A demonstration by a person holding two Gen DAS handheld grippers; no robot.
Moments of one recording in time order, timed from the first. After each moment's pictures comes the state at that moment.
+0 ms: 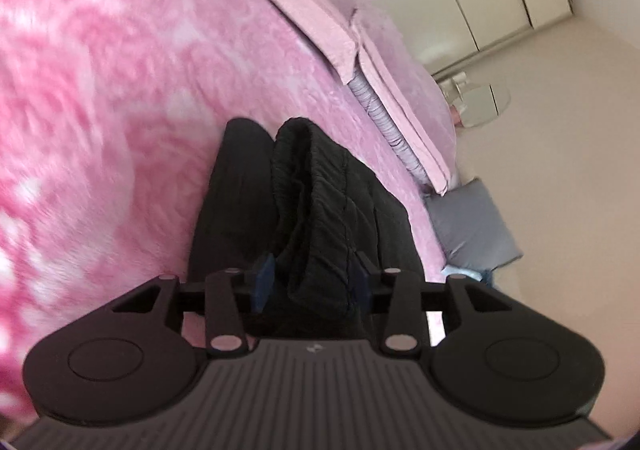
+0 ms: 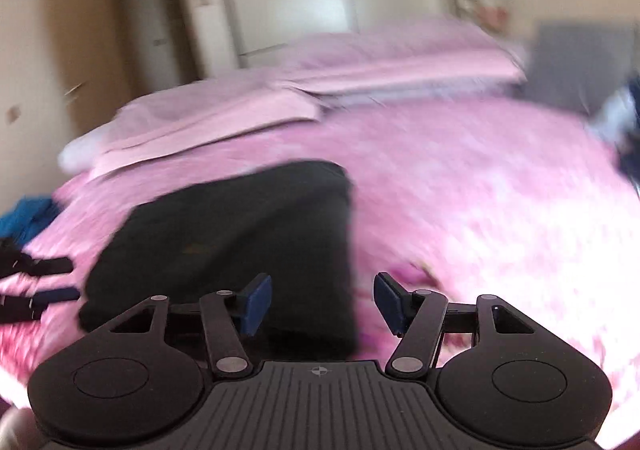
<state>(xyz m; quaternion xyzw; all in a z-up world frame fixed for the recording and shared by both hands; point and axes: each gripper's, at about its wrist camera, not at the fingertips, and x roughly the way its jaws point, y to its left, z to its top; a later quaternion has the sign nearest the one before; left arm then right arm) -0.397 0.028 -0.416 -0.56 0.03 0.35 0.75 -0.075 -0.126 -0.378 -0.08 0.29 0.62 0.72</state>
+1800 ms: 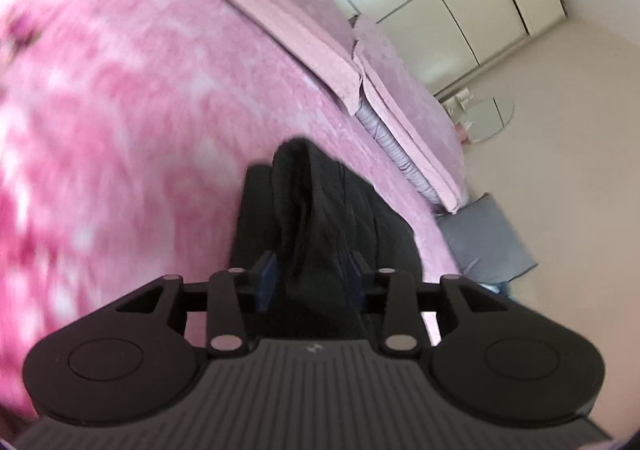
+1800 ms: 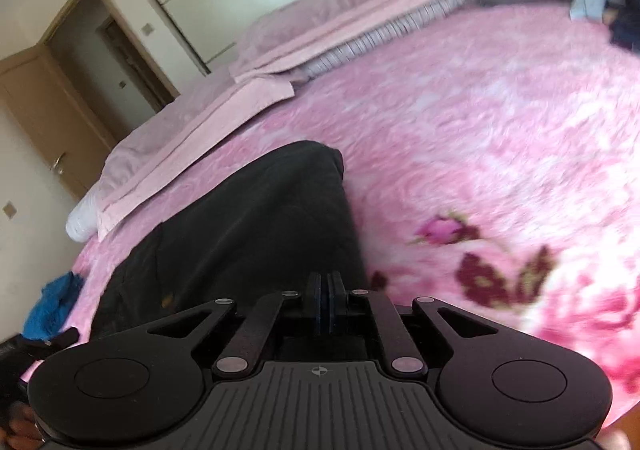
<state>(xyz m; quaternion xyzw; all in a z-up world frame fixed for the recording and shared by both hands) -0.429 0.007 -0.401 -0.52 0.02 0.39 0.76 -0.053 -0.103 -0.385 -0.01 0.39 0.60 0.70</state>
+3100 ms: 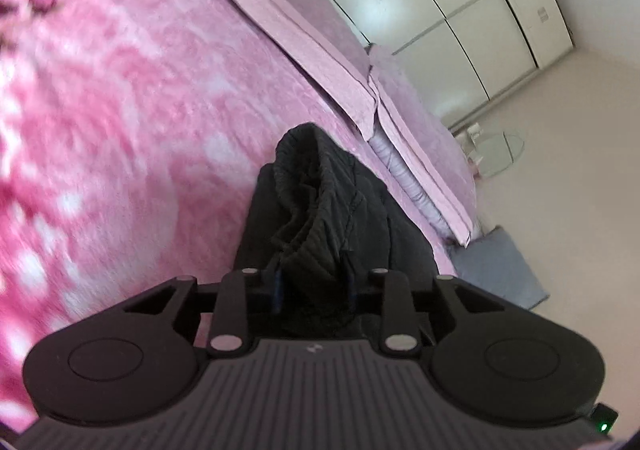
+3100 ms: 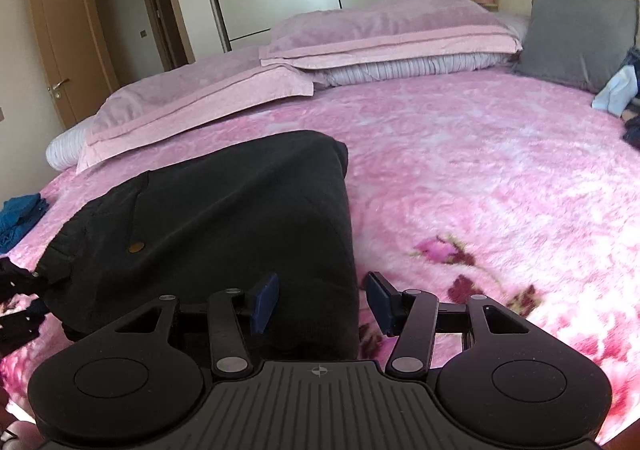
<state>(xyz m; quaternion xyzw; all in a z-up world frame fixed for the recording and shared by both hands) -0.413 0.005 -0.419 -0.47 -0.01 0.44 0.77 -0.086 -0.099 -0.395 -0.10 0.29 0.61 0.73</state>
